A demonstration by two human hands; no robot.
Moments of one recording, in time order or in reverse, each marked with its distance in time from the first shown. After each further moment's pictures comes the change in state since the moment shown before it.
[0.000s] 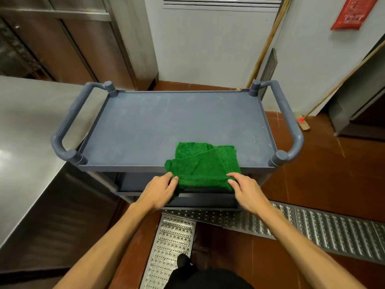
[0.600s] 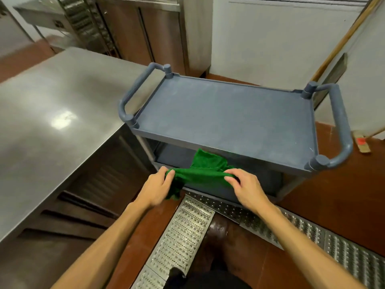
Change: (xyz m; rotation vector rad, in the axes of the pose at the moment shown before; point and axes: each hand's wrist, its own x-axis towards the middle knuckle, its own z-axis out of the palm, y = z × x) left_hand -0.139 -0.032 -0.008 -0.186 0.244 -0.312; right_hand -0.039 -0.054 0.034 0.124 -0.053 -0.336
